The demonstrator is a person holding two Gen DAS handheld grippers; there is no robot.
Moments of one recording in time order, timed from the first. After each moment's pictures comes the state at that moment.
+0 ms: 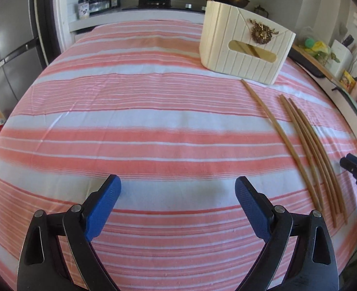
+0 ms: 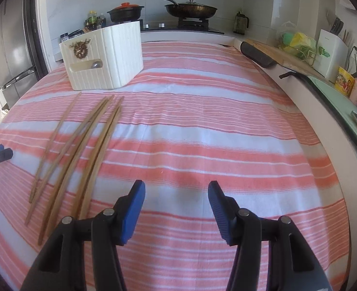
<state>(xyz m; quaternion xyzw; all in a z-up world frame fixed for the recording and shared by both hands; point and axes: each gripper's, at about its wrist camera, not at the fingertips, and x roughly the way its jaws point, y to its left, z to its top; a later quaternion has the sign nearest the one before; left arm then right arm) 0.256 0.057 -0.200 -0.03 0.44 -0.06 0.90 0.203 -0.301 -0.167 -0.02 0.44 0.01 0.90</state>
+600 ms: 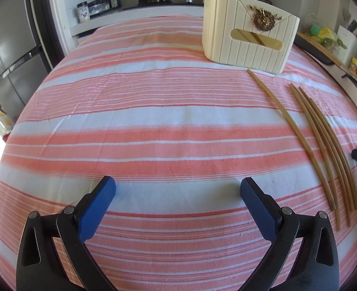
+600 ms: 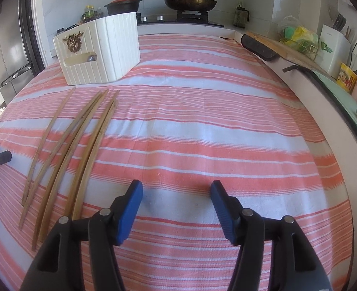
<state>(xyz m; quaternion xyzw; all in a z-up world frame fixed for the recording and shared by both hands) 0.261 0.046 -0.206 0.01 0.46 -0.03 0.89 0.212 -0.299 -0.171 -0.03 0.45 0.01 0.89</state>
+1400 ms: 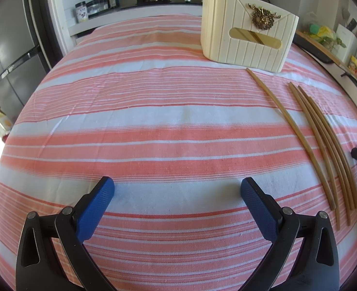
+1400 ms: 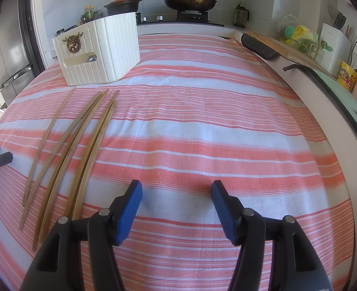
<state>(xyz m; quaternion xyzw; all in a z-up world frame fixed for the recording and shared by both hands) 0.263 0.045 -0.207 0.01 0.46 -0.04 0.89 0.212 -0.299 -0.171 -0.02 0.45 0.01 0.89</state>
